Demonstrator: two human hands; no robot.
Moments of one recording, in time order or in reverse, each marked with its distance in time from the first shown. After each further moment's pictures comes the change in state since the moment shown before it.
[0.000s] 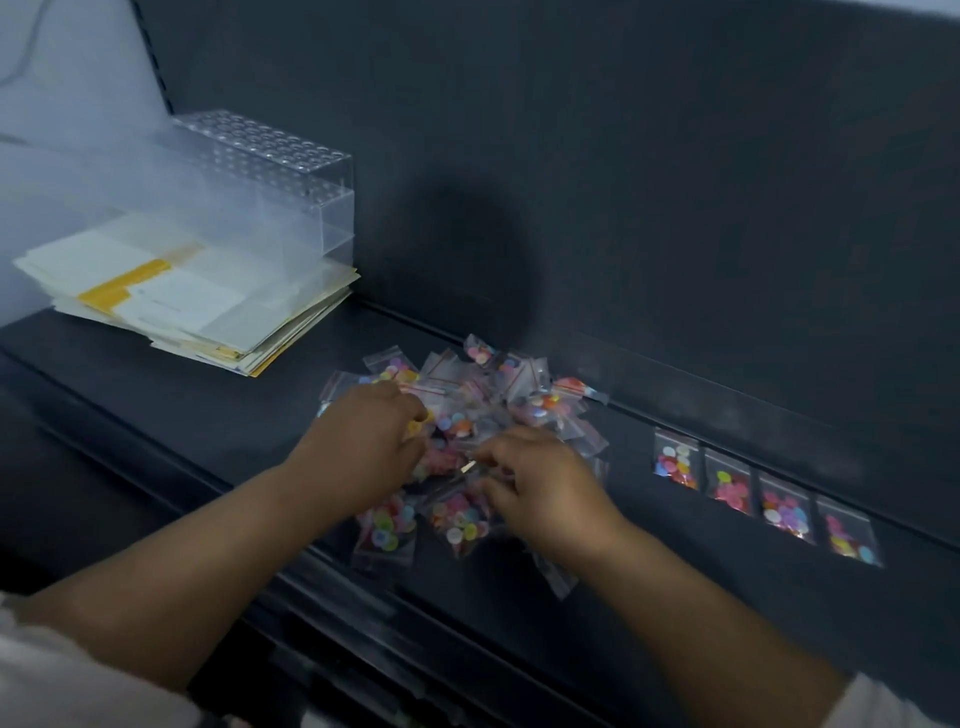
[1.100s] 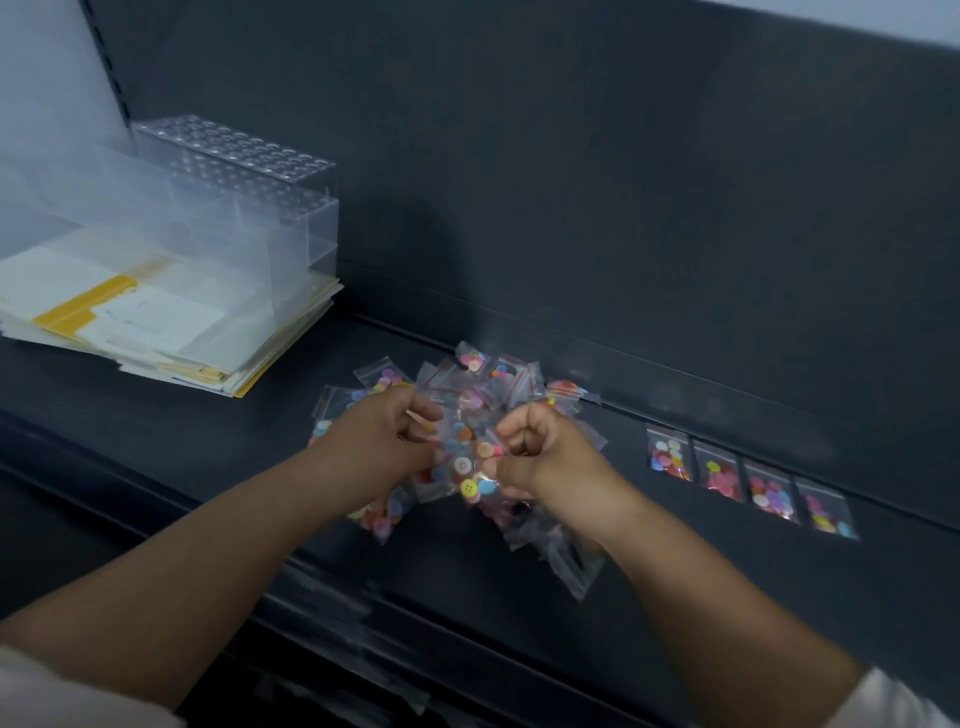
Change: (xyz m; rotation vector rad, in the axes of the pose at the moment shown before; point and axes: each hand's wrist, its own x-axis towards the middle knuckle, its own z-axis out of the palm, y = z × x) left_hand 0.012 -0.004 -0.004 -0.850 -0.159 -0.172; right_hand 0.014 -0.013 -0.005 0.887 0.050 0.436
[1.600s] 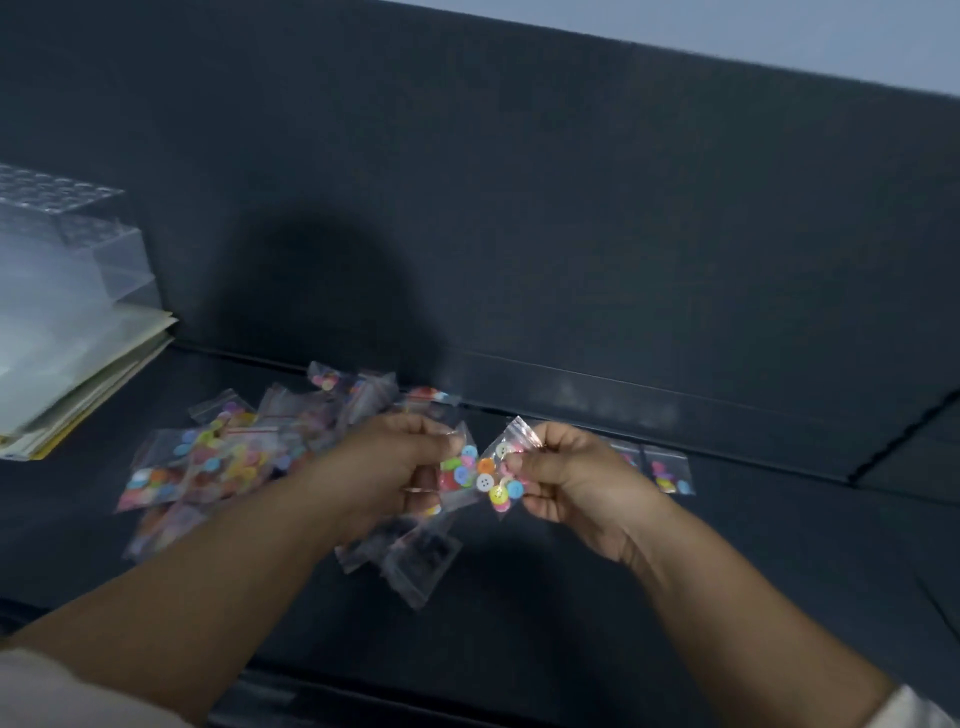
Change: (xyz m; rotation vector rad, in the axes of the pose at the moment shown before) left_hand 0.022 0.085 0.133 -0.452 -0.263 -0.253; right_hand -0.066 0.020 -0.142 0.298 0.167 0.210
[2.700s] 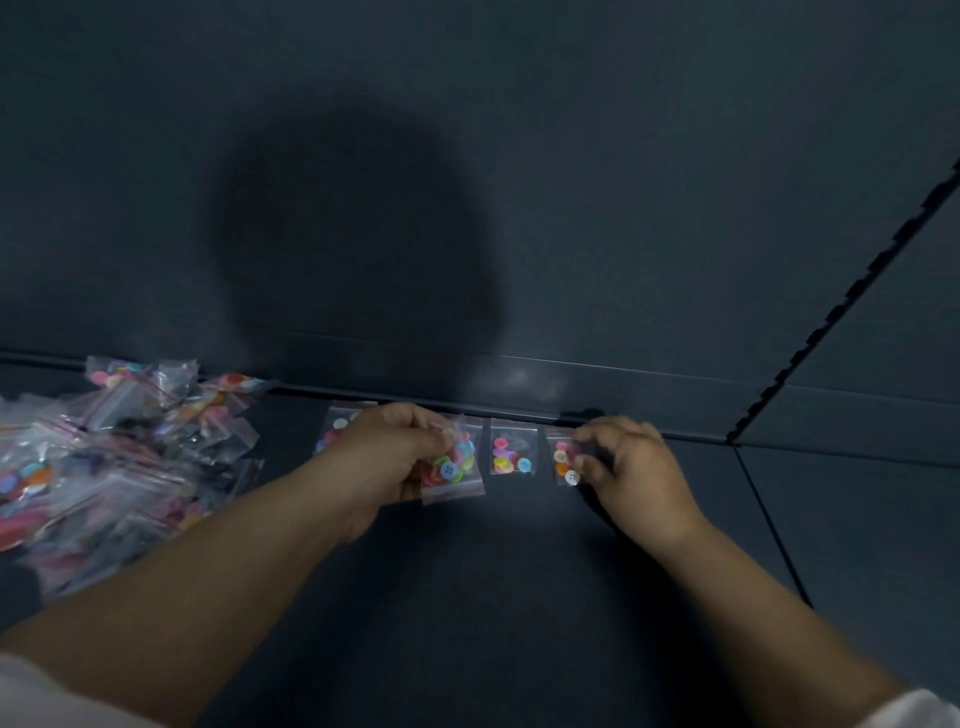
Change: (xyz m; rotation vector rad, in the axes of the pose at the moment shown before) left_hand 0.072 -0.014 0.184 0.086 0.066 -0.006; right_hand 0.001 0.070 -0.249 -1.018 0.515 -0.428
